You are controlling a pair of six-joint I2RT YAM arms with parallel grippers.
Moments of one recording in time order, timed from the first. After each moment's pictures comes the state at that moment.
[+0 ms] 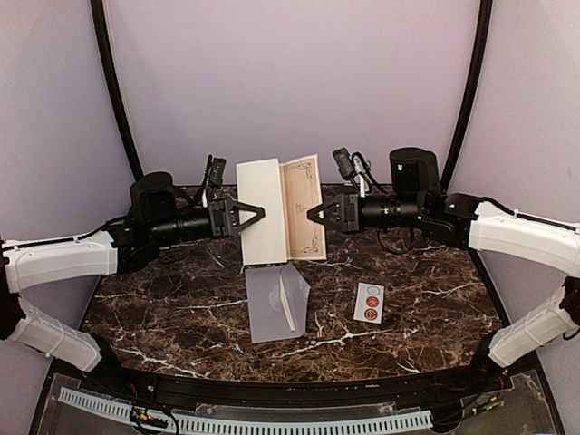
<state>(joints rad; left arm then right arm) -0.70 1.28 0.82 0.35 0.51 -0.70 0.83 1.34 1.09 -0.04 -0.47 0.52</state>
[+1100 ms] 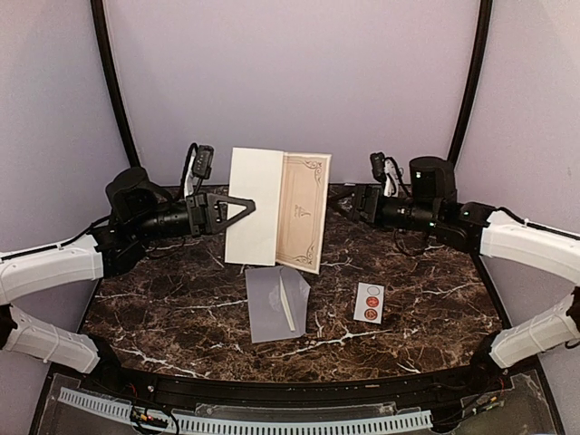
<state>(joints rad) -0.69 1.17 0.80 0.45 0.66 -0.71 0.71 1.24 0.96 -0.04 -0.23 0.65</state>
